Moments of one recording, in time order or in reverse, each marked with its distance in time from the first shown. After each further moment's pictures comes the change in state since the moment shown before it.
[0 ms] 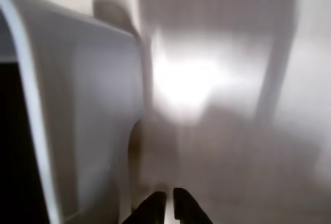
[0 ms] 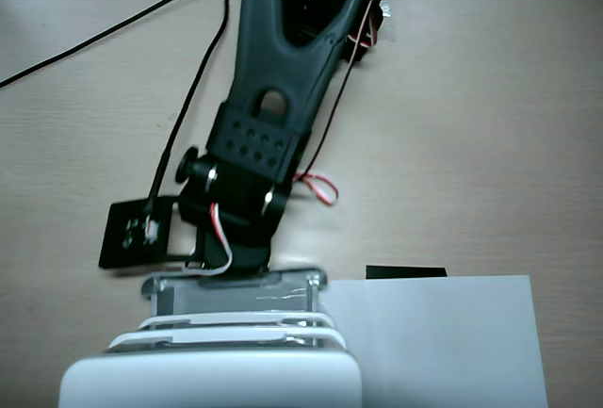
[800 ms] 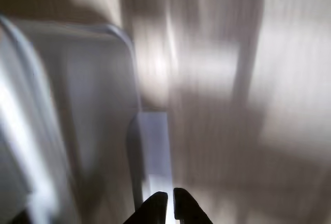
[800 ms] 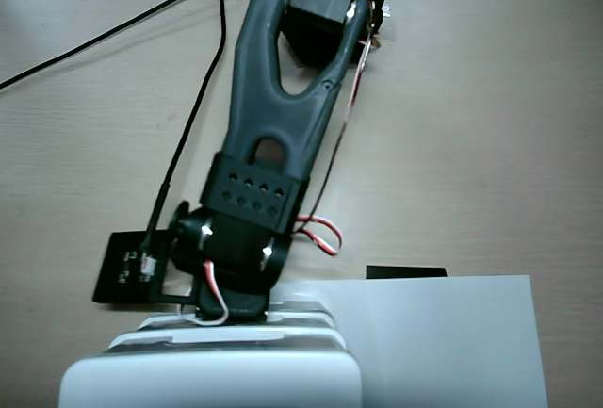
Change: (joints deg) arm -1.6 -7.9 -17.2 10.7 6.5
